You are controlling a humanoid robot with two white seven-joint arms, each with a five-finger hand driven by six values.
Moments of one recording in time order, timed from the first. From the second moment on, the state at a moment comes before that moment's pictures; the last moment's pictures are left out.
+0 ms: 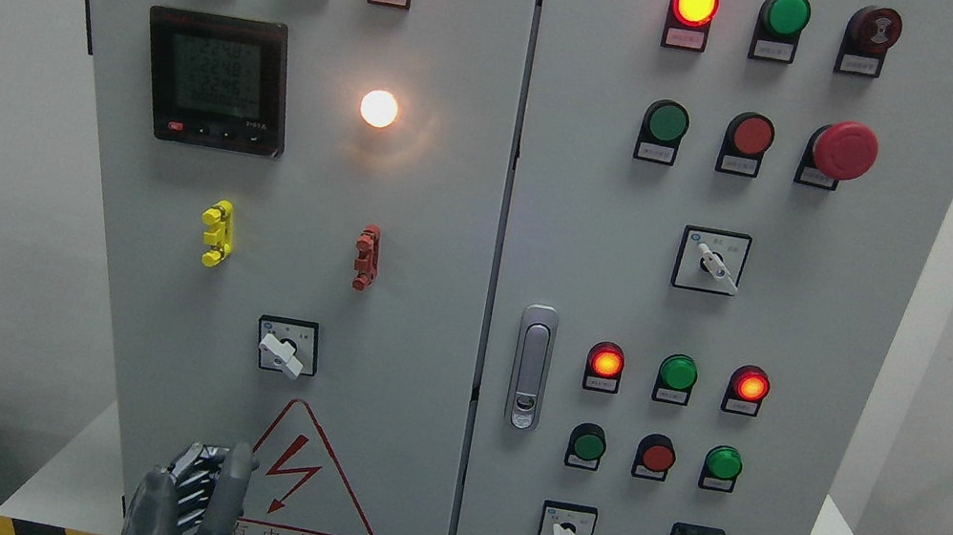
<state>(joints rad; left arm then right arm) -0.11 -0.11 0.00 -1.89 -0.23 0.15 0.19 0.12 0.12 0.00 -0.11 0.00 0.01 -0.06</state>
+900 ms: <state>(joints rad) 0.24 -0.06 0.51 -1.41 -0.06 -0.46 -0.15 0.12 0.12 0.00 -0.11 0.00 0.01 -0.06</state>
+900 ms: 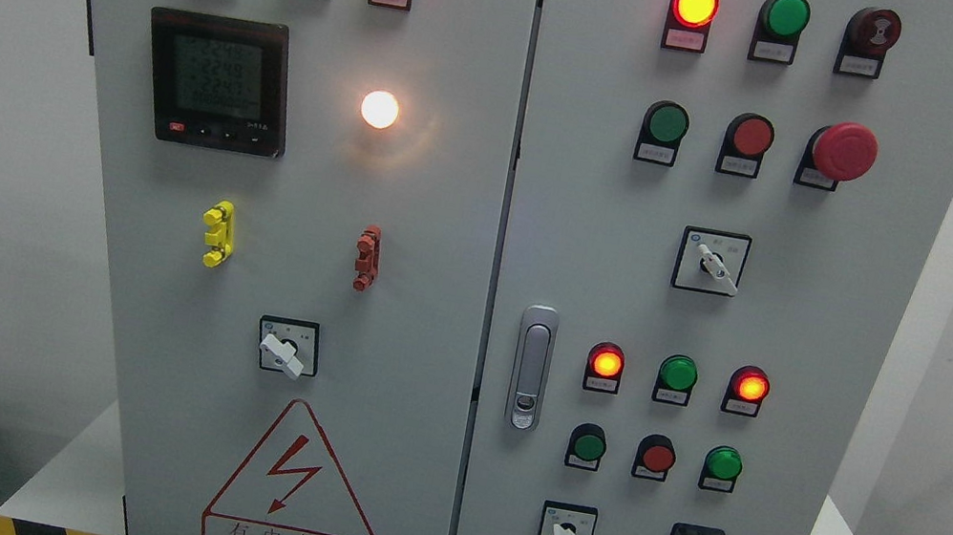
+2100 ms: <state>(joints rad) 0.27 0.00 0.34 -0.28 -0.05 -0.42 -0.33 0.12 0.12 0.00 -0.11 0.00 0.01 -0.06</state>
